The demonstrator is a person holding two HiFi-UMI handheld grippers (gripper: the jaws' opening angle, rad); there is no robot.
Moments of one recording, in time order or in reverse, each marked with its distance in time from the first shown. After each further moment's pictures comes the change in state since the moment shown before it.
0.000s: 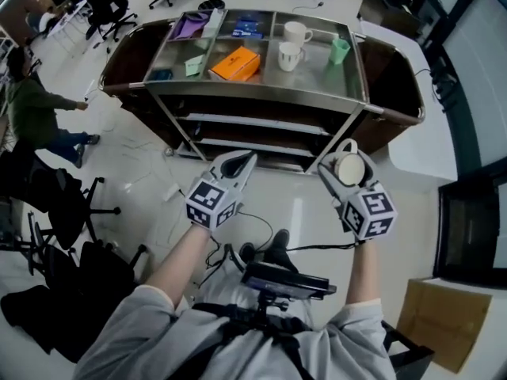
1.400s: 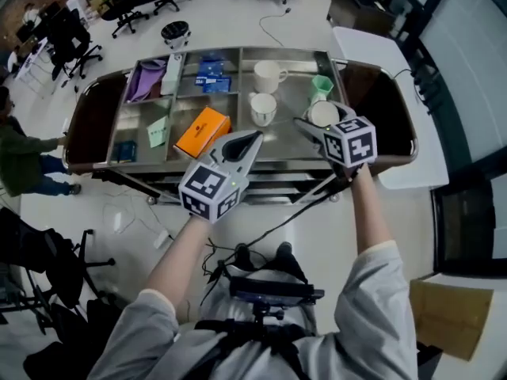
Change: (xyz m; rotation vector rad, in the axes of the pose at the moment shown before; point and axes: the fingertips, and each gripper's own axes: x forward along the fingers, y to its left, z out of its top) left arm 0.206 0.127 0.137 0.059 -0.092 -0.138; right arm 0.274 -0.169 0.122 -0.075 0.157 -0.004
